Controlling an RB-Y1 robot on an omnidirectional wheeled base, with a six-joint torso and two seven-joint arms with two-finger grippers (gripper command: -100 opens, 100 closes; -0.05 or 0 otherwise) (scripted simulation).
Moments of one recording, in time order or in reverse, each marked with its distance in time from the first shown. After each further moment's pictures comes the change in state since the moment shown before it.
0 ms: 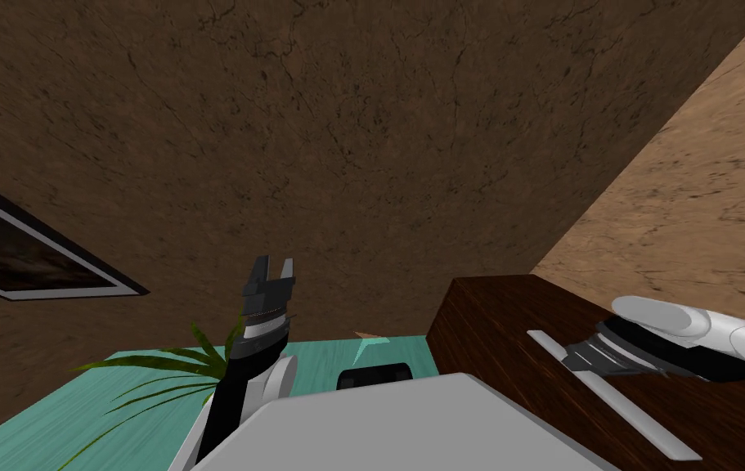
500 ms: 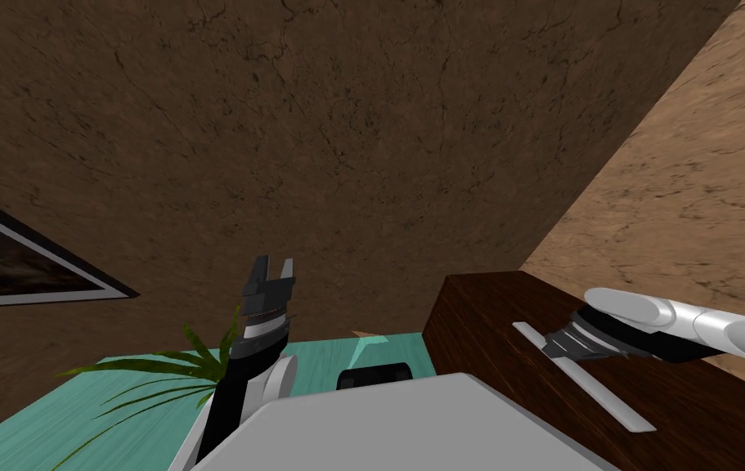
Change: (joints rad) left arm 0.000 0.000 0.000 0.000 0.000 0.000 0.000; right arm -0.033 -0.027 0.005 -0.123 0.061 0.018 -0.123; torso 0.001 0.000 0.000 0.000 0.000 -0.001
